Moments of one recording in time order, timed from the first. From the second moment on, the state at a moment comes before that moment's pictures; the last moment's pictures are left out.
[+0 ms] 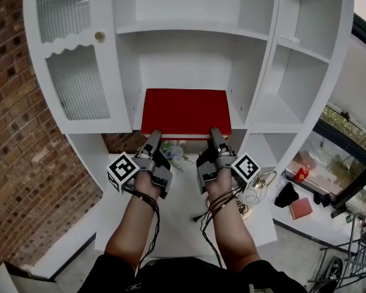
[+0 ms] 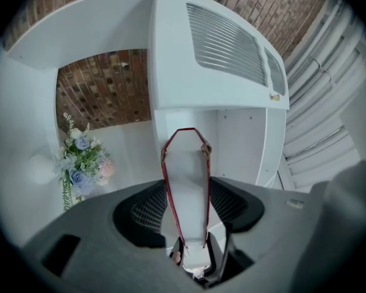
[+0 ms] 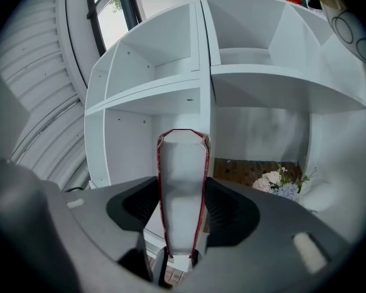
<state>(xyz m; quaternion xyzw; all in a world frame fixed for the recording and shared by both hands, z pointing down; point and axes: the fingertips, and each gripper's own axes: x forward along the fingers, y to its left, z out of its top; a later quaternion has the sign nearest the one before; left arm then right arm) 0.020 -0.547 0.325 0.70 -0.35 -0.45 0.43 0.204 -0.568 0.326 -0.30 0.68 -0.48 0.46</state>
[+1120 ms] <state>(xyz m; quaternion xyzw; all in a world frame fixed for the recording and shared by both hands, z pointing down) 0.017 -0.591 0.311 0.66 -0.40 -0.41 0.49 0.203 -0.614 0.313 -0.41 0.62 -0.55 0.37</state>
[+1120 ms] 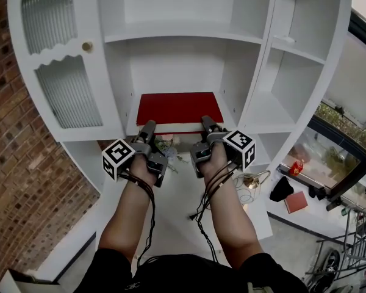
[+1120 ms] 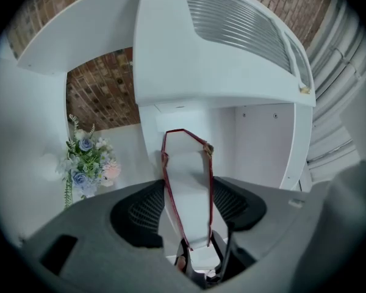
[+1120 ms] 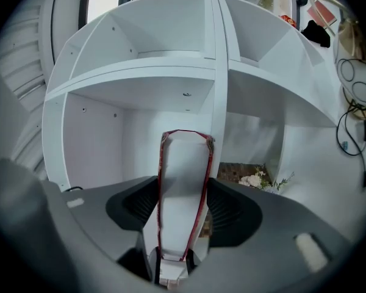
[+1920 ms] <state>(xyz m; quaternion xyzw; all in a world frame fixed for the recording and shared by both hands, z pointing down) 0.000 -0.556 0.306 0.73 -0.49 -0.33 0.34 0.224 -0.573 0.286 -0.44 0.71 -0.39 0.39</state>
